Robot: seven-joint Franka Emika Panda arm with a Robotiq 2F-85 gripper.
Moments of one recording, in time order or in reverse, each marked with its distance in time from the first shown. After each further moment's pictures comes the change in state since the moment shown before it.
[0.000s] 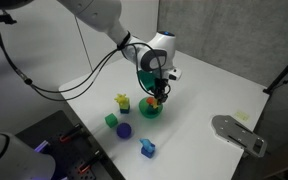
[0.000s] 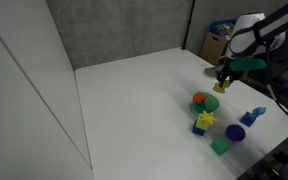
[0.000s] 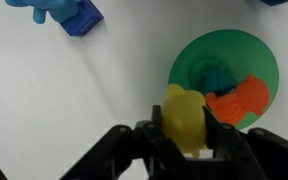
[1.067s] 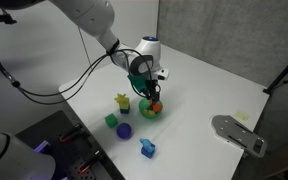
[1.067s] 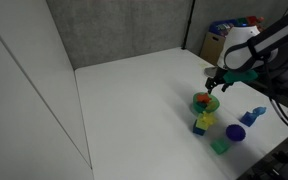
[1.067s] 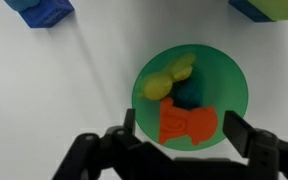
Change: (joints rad) arm 0.053 0.013 0.038 -0.090 -0.032 0.168 -0.006
